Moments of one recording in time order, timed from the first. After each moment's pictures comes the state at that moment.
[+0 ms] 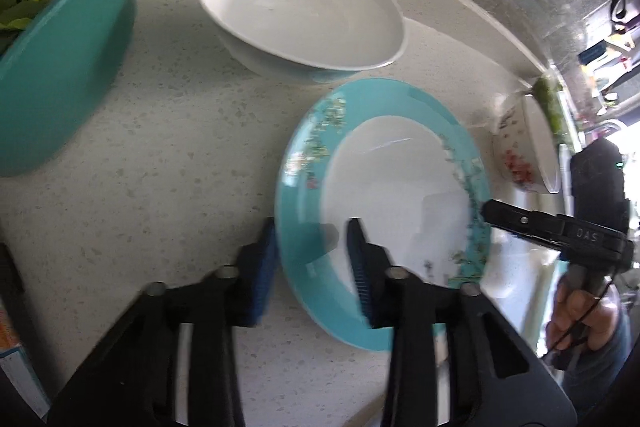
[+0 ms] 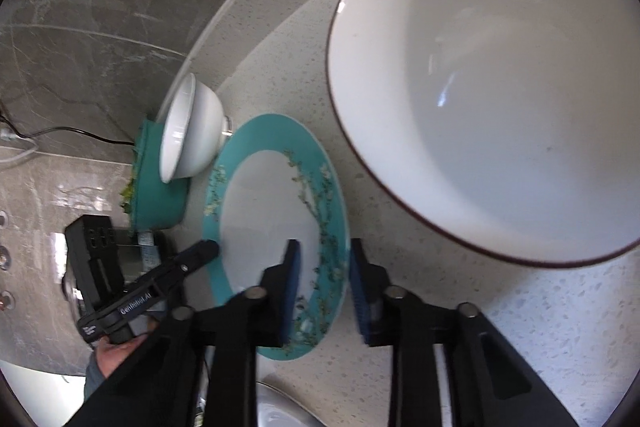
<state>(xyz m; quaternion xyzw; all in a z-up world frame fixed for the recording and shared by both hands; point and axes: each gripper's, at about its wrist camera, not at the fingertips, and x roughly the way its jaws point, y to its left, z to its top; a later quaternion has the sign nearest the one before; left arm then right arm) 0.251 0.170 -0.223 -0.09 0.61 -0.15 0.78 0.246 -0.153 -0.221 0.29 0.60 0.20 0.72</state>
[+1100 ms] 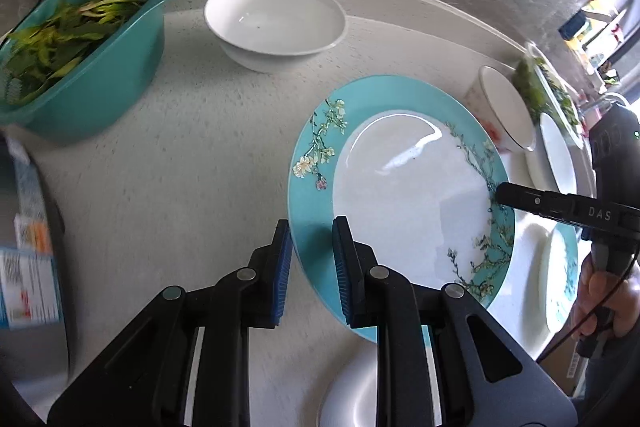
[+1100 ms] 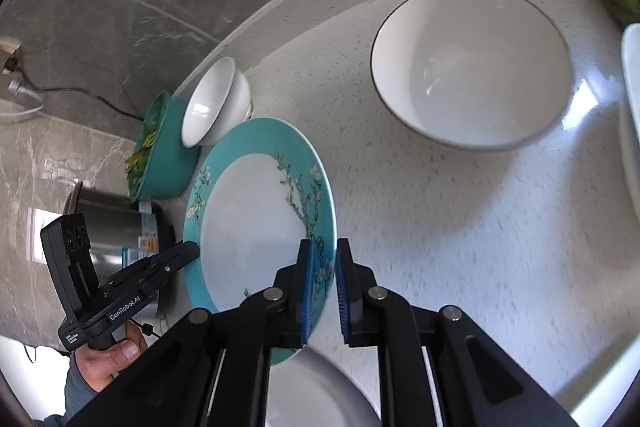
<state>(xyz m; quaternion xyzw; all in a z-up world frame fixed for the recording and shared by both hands) 0.175 0.158 -0.162 -0.05 0.58 -0.14 0.80 0.203 -0.156 -0.168 0.23 0.59 0.20 0.75</state>
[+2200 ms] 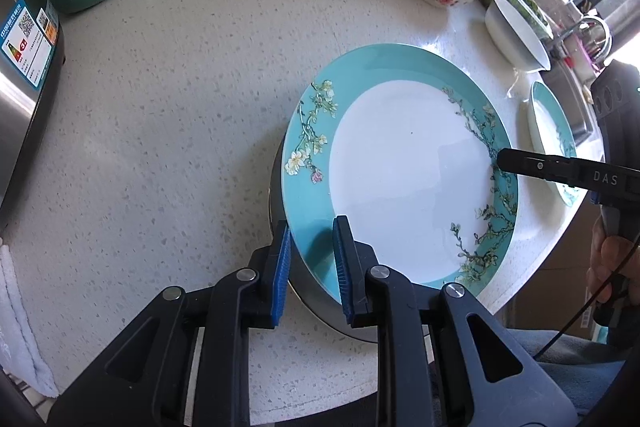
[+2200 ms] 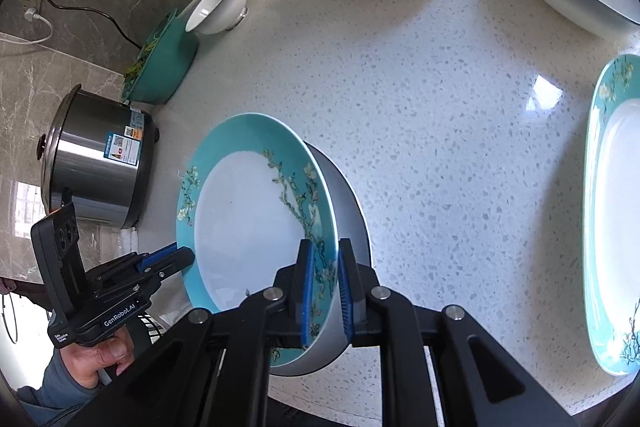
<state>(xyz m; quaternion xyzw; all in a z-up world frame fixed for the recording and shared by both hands) -0.008 0.153 -0.195 -0.01 0.62 -0.17 0.77 0.063 -0.164 -0.188 0.19 0.62 0.19 0.74</state>
